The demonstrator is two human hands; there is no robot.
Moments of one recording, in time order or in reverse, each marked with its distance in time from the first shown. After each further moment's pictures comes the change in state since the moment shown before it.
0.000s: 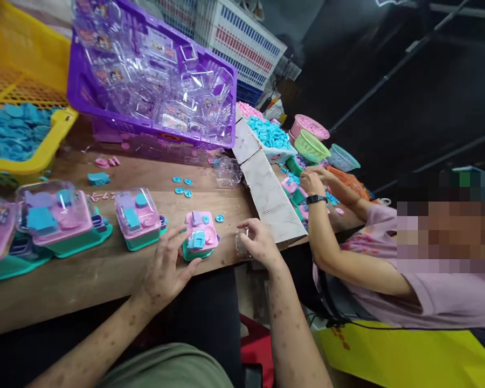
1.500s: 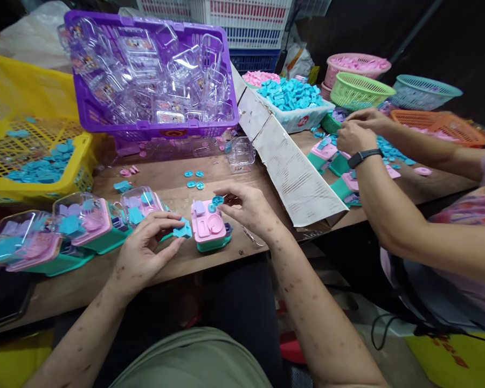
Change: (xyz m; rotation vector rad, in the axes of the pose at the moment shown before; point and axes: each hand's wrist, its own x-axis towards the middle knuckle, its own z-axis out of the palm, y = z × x) left_hand 0.049 0.001 -0.056 -0.126 -0.160 -0.128; right_hand 0.050 -0.047 0.024 0.609 -0.048 -0.304
